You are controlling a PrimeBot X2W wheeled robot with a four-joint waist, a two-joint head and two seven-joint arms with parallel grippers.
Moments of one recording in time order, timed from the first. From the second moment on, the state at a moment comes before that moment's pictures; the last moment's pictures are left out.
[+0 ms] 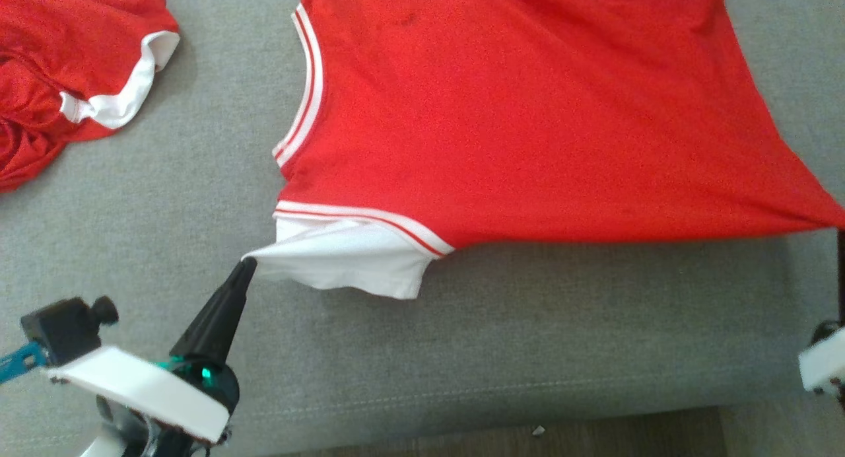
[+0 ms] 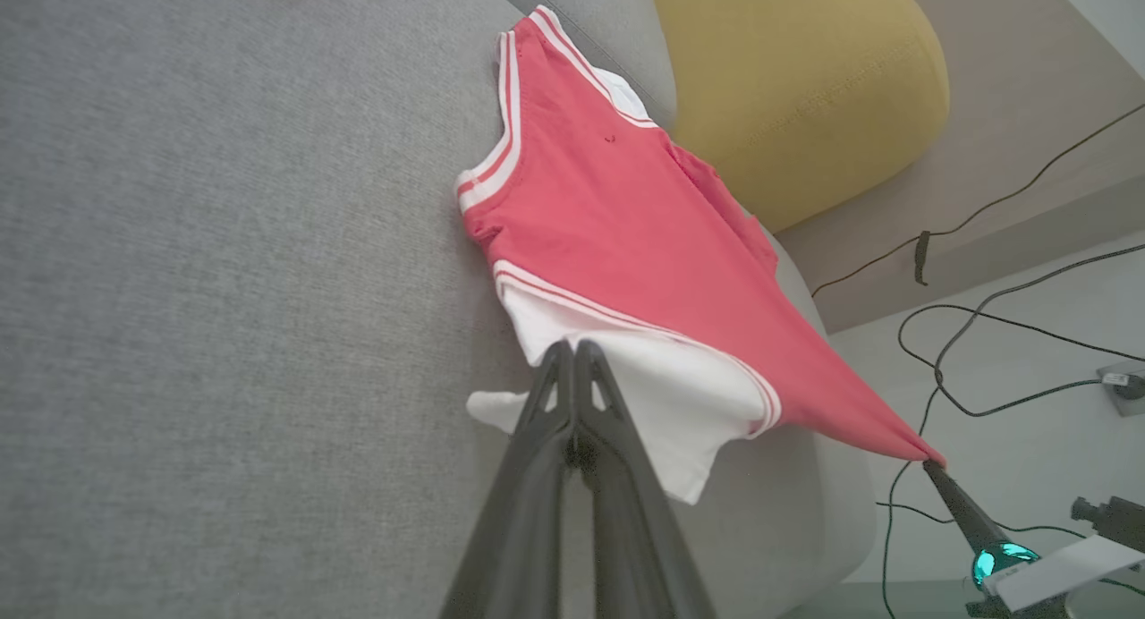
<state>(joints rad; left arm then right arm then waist) -0.05 0.71 -0.62 -0.34 -1.33 0.18 -0.24 0.02 -0.08 -0.25 -0.18 0.11 0.13 0.36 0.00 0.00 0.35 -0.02</state>
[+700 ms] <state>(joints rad) -0.27 0.63 -0.62 -0.25 -1.34 0.19 -0.17 -0.18 -0.11 -0.25 0.03 0.11 0.13 0.42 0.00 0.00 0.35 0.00</state>
